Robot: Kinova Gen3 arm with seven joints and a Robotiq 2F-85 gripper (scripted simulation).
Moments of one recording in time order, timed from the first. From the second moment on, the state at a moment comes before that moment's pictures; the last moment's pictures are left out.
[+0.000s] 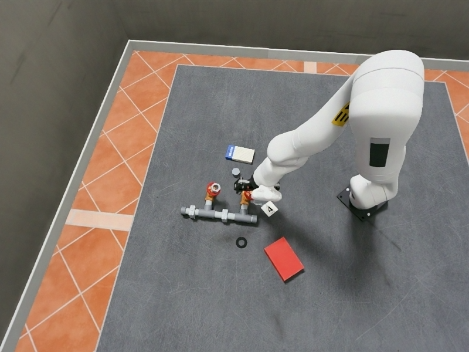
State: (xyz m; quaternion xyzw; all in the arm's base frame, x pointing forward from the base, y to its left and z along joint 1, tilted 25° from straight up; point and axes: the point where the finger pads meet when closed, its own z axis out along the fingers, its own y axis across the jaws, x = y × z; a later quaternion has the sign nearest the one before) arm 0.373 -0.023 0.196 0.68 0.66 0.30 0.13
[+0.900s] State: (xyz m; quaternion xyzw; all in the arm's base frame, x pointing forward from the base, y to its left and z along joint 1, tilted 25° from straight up) arm 0.373 -0.023 0.197 0.69 0.65 0.30 0.13
